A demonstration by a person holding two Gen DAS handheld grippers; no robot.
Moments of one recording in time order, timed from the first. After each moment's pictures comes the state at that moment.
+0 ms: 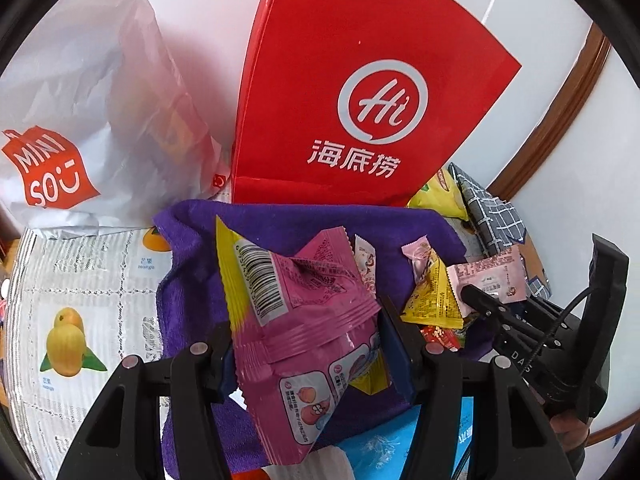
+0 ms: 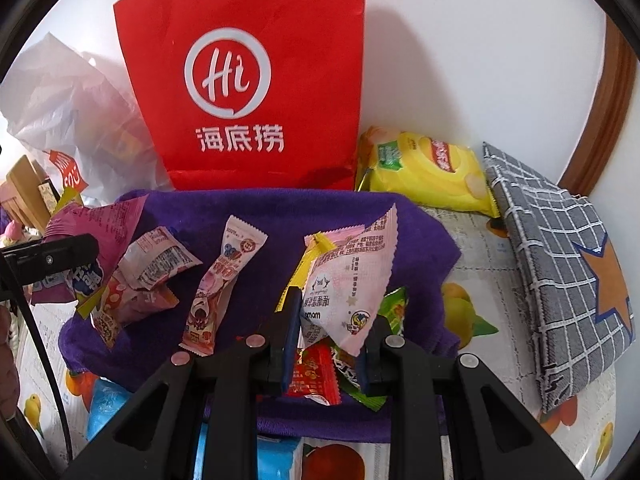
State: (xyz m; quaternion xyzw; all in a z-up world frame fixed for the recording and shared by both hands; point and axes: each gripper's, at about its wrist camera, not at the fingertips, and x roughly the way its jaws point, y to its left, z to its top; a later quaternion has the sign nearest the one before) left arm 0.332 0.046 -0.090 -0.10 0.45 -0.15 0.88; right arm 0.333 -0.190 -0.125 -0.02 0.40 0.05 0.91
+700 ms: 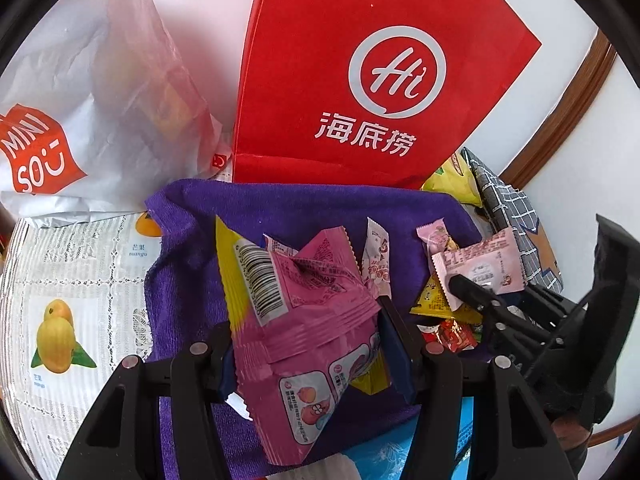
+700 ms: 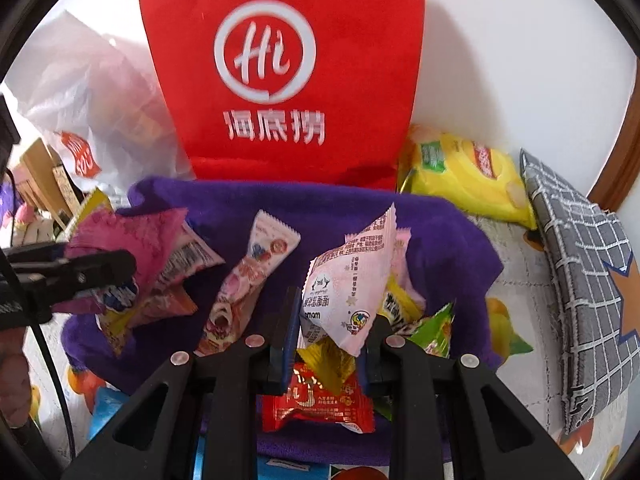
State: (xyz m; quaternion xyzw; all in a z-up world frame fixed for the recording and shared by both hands) left arm 0.344 0.037 -0.111 -0.09 0.47 -0.14 0.87; right arm 0.347 -0.168 -0.139 -0.03 0.41 0.08 0.91
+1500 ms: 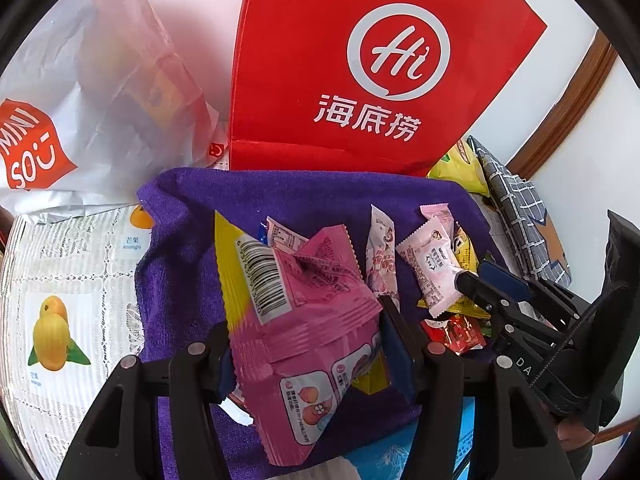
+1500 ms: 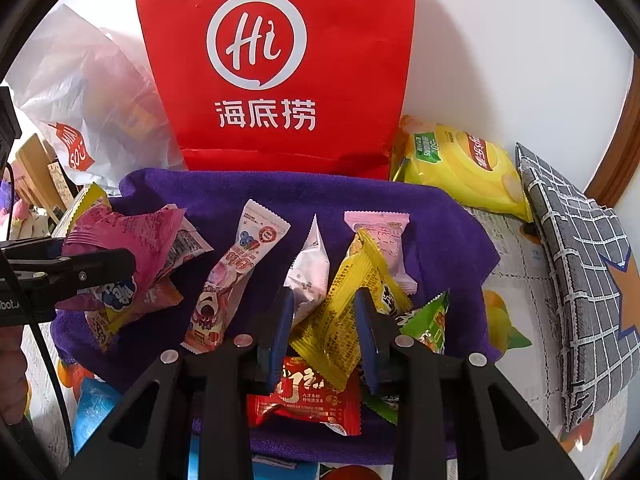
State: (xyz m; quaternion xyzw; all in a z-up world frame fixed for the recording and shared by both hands) left arm 0.348 0.029 -0.123 -0.08 0.48 -0.14 0.86; right arm 0.343 -0.172 -0.143 -0.03 0.41 0.08 0.91
